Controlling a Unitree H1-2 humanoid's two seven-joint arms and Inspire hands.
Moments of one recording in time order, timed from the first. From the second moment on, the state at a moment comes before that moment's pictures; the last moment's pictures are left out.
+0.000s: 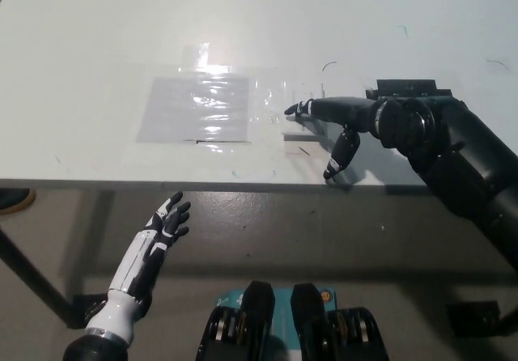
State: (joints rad) left_arm -0.08 0.12 -0.05 -0.05 -0.05 0.06 -0.11; right_arm -1.03 -0.30 0.63 0.65 -0.49 0.14 0.60
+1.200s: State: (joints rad) left_arm -0.09 0.12 -0.05 -0.04 -0.05 0.06 -0.11; right_arm -0.98 -0.27 -0.04 0.04 -0.20 0.18 0.53
